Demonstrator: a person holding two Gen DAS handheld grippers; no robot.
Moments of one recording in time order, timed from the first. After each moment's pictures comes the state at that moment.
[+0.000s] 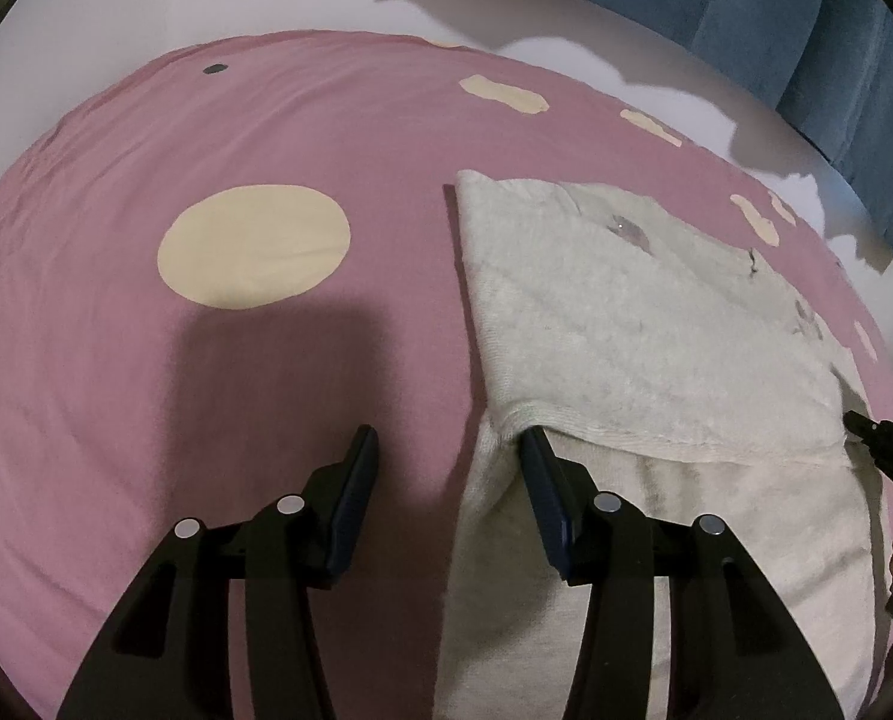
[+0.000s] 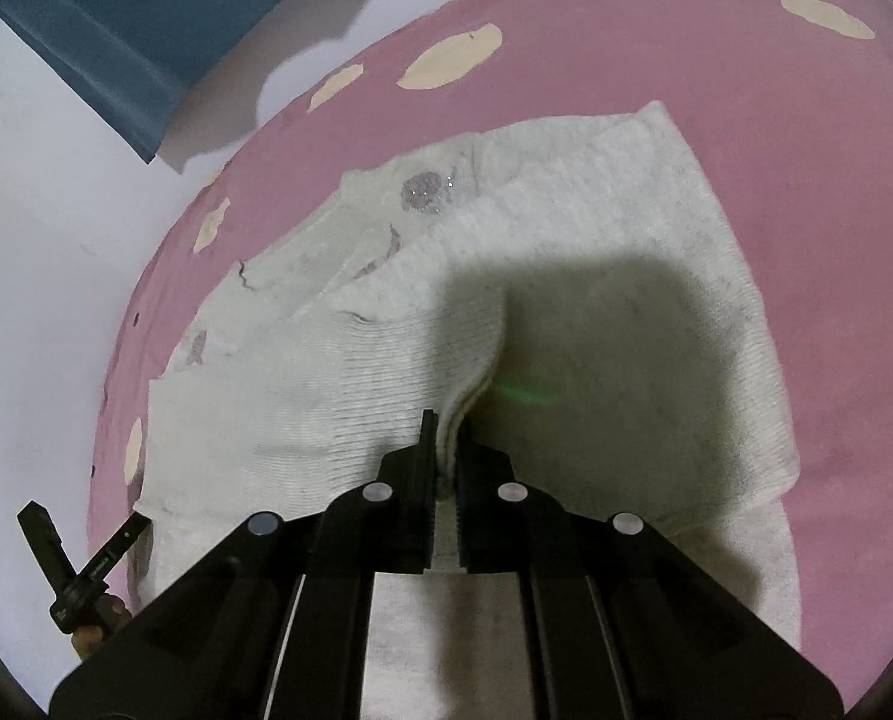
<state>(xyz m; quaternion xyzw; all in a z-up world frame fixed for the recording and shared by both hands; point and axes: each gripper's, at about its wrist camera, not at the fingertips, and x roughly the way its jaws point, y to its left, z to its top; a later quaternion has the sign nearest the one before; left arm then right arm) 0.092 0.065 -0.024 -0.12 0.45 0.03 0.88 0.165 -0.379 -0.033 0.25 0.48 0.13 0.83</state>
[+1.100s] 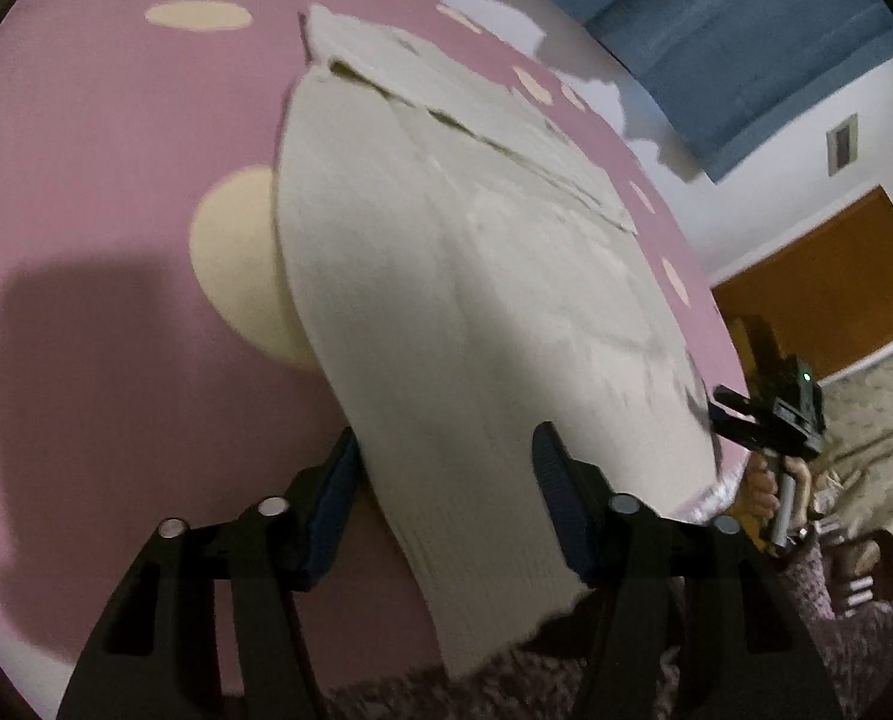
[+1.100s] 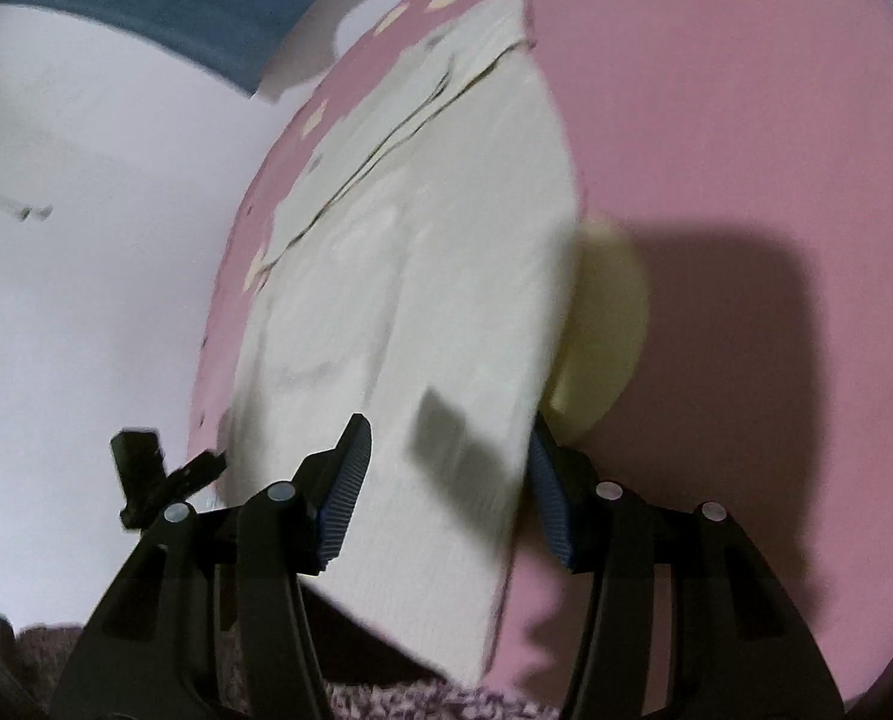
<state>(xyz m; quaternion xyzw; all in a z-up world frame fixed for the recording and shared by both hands) -0.129 0.033 -0.011 -0.22 0.51 -0.22 0.80 -0.104 -0.466 -0.026 0.30 0.52 0.25 0.76</state>
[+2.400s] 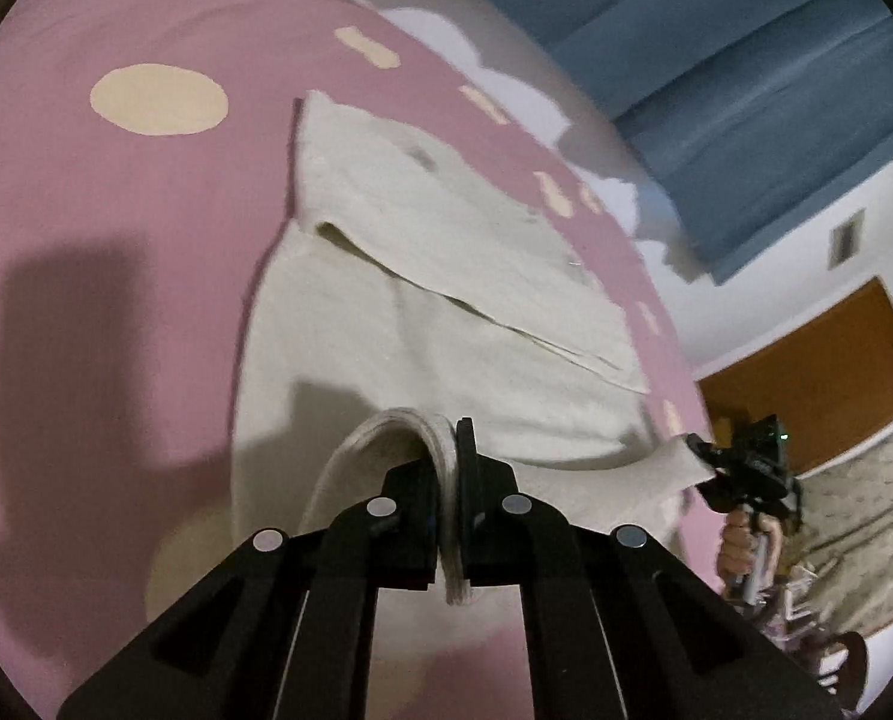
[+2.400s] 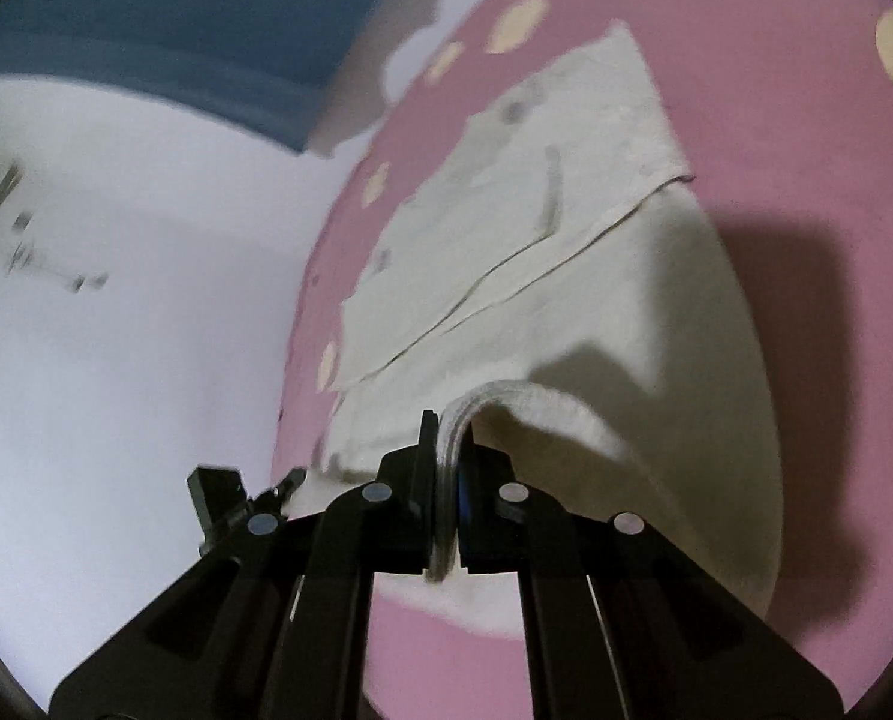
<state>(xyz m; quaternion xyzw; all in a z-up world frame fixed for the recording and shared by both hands) 0.013 0.050 -0.011 -0.29 0.45 -0.18 0.83 0.063 -0.433 -0.021 0.40 0.47 0.29 0.73</state>
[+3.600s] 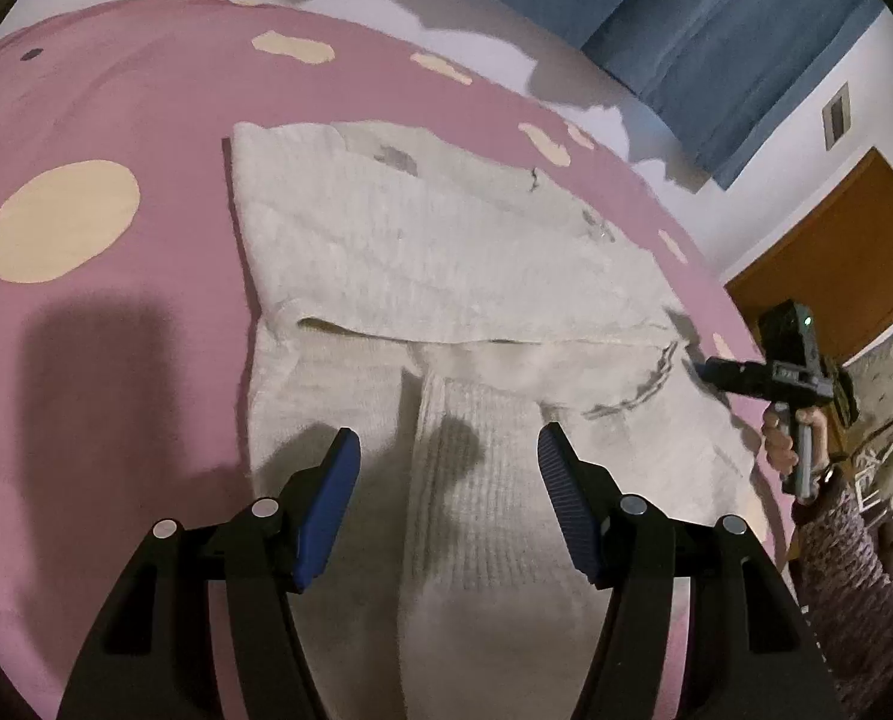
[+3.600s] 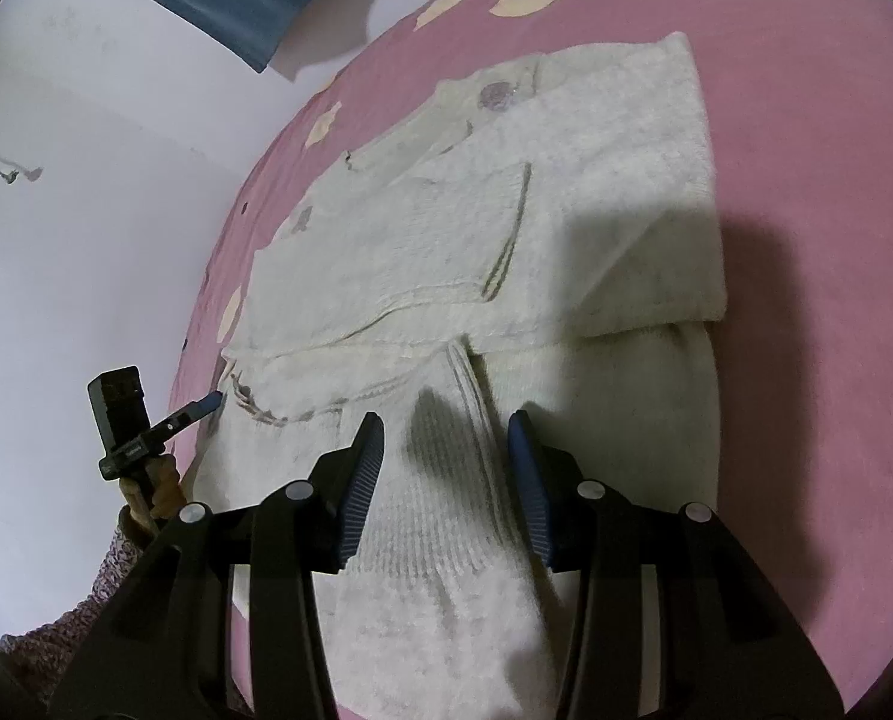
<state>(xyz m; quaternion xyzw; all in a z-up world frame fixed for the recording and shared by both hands) 0.057 0.049 -0.012 -0.15 0.47 -0.23 0.84 0.120 -0.413 -0.026 0.23 0.52 0.30 0.76</state>
